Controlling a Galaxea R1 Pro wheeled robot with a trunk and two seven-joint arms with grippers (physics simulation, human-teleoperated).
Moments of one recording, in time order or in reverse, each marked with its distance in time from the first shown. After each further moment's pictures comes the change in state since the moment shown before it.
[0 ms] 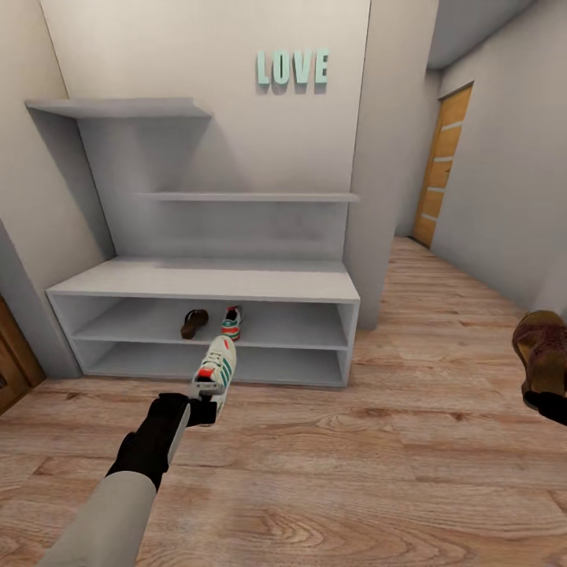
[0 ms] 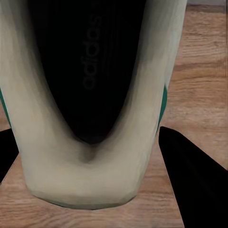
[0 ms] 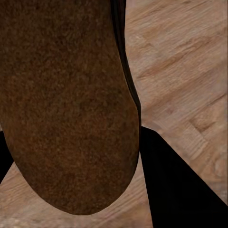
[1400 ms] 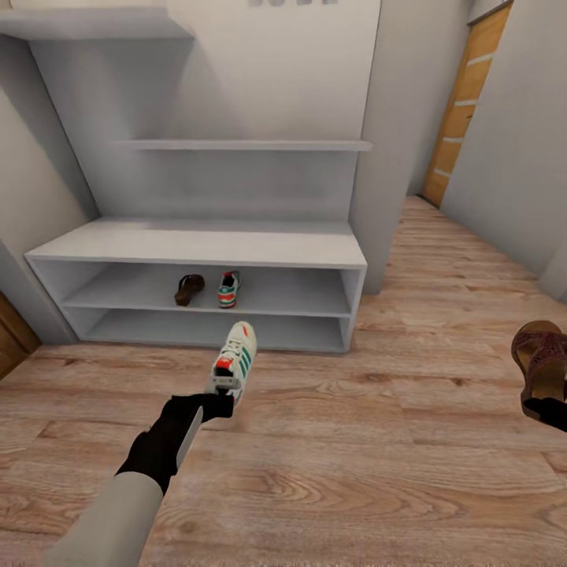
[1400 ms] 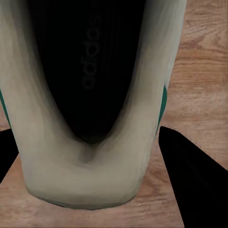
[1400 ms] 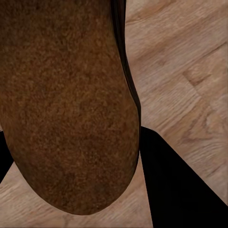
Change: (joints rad) left arm 0.000 -0.001 -0.133 0.030 0.137 -0.161 -0.011; right arm 0.000 -0.002 -0.008 -0.003 -0.003 0.090 -0.001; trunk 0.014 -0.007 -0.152
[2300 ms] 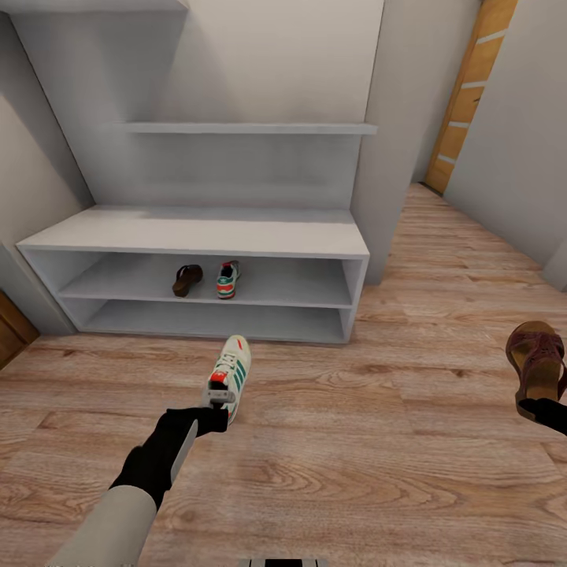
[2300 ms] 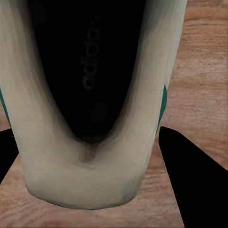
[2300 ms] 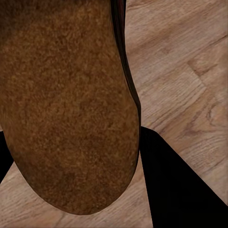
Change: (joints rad) left arm 0.043 0.015 0.017 0.020 -0.001 -0.003 0.006; right arm 0.000 0.008 0.002 0.009 0.015 -0.006 0.025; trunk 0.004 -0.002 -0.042
